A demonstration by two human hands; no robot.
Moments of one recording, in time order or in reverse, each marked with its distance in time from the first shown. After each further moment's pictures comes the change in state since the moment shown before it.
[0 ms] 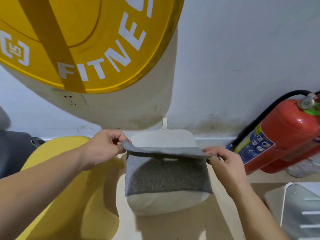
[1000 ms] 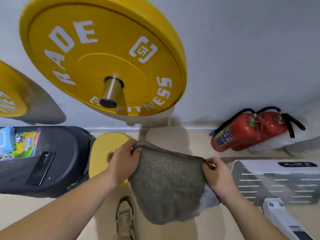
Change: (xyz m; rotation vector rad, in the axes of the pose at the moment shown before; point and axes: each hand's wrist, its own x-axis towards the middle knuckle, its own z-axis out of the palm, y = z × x) left_hand -0.194 0.192 -0.098 0.109 0.061 -0.160; right_hand -0.141 -0.253 -0.107 -0.135 -0.155 0.399
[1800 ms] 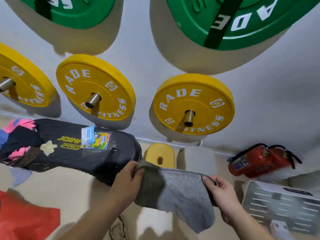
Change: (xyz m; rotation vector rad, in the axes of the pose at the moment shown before) left_hand -0.279 -0.076 -0.274 -0.253 0.216 -0.013; right_hand -0.305 -0.172 0.087 0.237 -0.158 0.029
